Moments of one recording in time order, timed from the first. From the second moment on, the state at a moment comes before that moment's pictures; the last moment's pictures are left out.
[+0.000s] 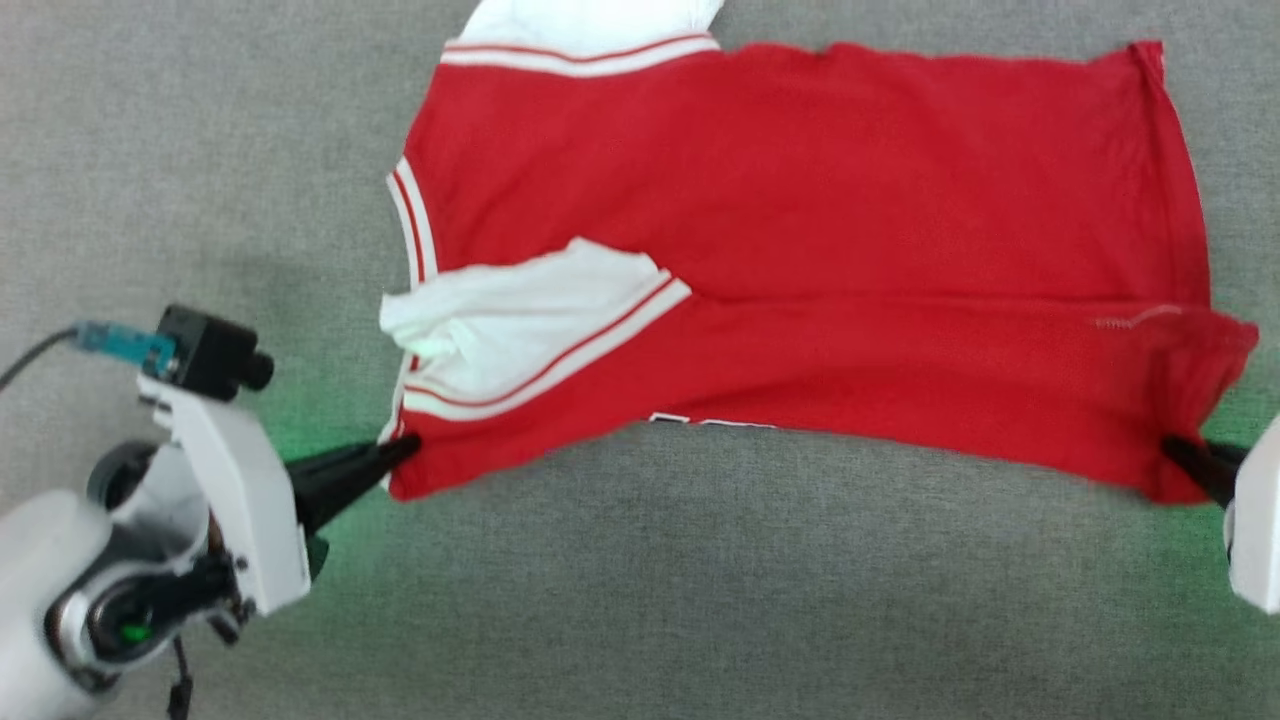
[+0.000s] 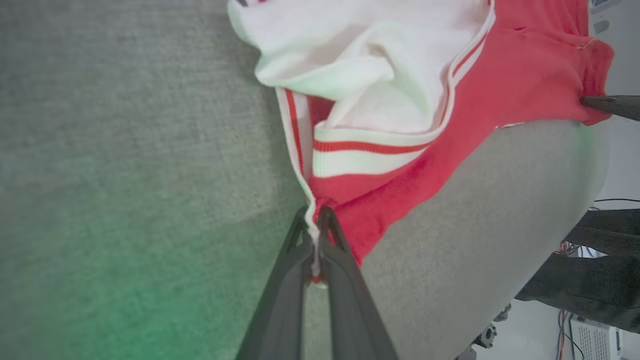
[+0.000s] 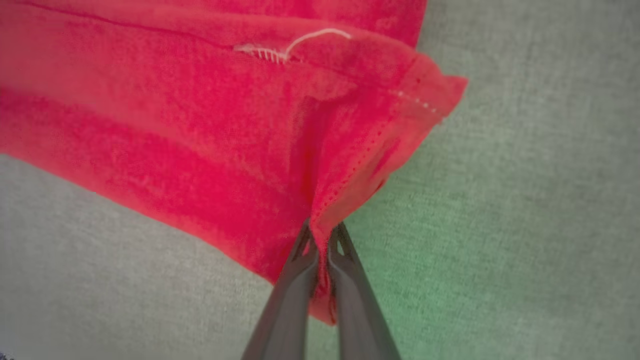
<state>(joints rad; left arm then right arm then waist) -0.67 0.96 -0.85 0.01 -1.42 -0.09 0.35 -0.27 -0.39 -0.10 -0.26 0.51 0.13 1.13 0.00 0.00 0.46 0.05</state>
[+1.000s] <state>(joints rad) -0.44 0.97 -0.70 -0.02 -1.38 -0.01 -0.18 -0.24 -0.23 -0.13 -0.28 0.43 0.13 0.52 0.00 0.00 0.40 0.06</state>
